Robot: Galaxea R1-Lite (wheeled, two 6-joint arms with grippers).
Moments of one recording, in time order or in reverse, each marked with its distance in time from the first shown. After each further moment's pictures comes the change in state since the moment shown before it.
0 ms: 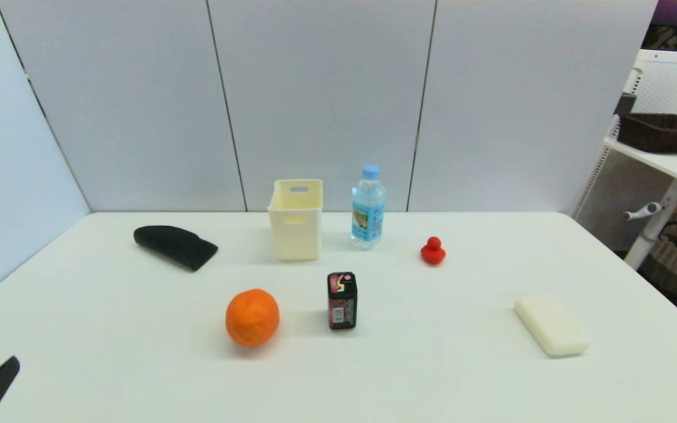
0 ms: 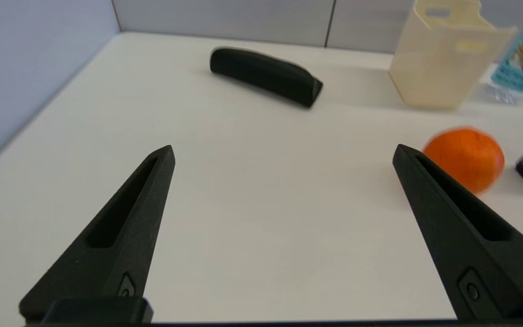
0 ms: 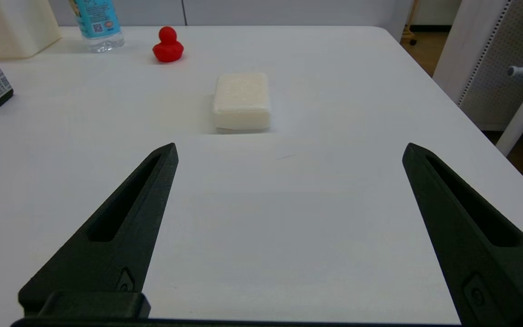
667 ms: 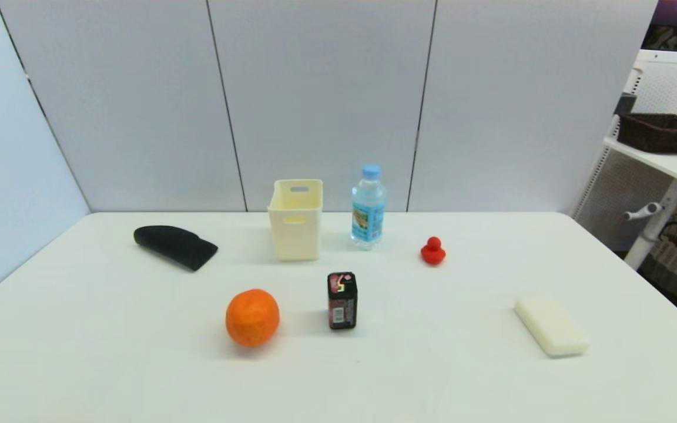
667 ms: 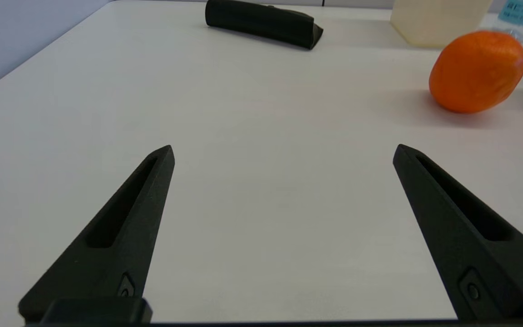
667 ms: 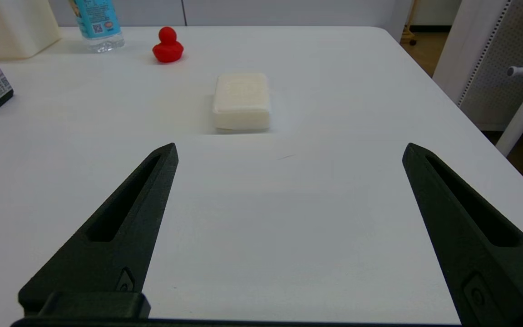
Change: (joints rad) left arm 0.099 -0.433 0.210 0.180 -0.118 0.059; right arm 0.000 0.000 0.000 0.000 0.000 0.000
